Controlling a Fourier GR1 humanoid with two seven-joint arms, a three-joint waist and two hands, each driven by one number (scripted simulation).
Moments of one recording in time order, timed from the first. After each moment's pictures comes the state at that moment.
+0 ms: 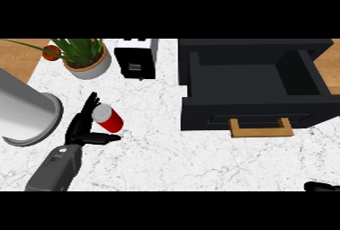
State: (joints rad) left arm -0.54 0.22 0.26 -0.31 -0.03 -0.14 -0.65; right arm 0.09 -0.12 -0.29 -2.21 -0.15 0.10 0.30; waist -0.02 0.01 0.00
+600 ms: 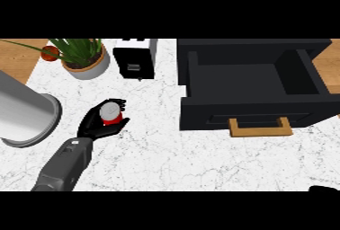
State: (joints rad) left arm -0.64 0.18 0.24 -0.19 -0.06 -0.23 -0.70; right arm 0.10 -0.11 -0.31 -2.24 -0.16 0.11 0.30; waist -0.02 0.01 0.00
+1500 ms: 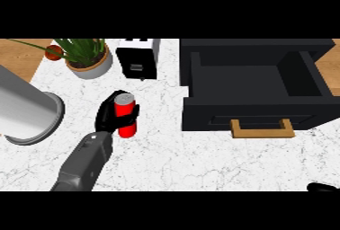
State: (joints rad) left arm -0.67 0.06 0.31 -0.29 0.05 -0.05 -0.70; right arm 0.10 -0.10 -0.31 -2.25 -0.11 0.09 0.30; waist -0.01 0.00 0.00
